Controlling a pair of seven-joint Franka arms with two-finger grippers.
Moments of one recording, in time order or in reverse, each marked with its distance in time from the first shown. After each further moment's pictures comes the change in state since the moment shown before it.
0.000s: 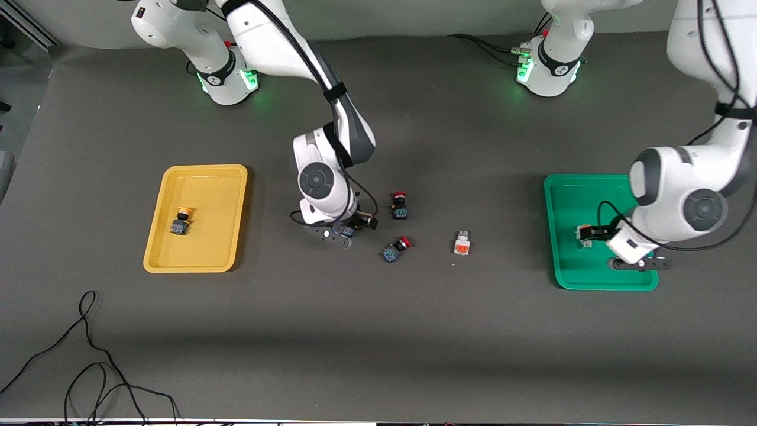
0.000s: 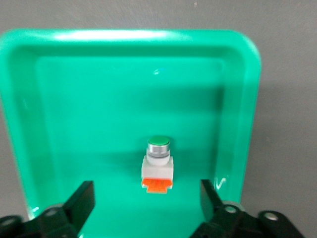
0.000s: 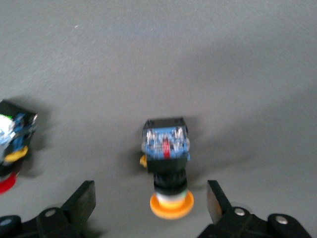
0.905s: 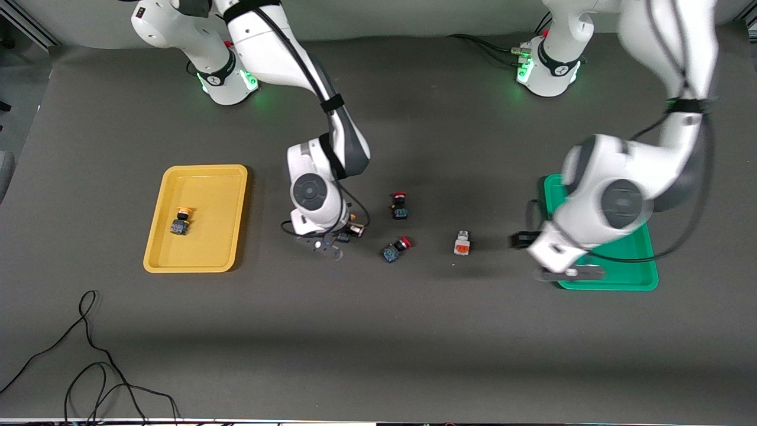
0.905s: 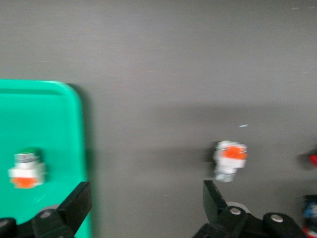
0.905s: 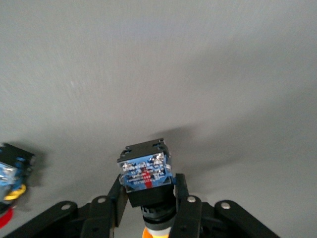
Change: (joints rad) left arm -0.269 0.059 -0.132 0.221 -0.011 -0.069 -0.388; right arm -0.005 0.000 -0.117 0.057 -0.002 -0.124 -0.092
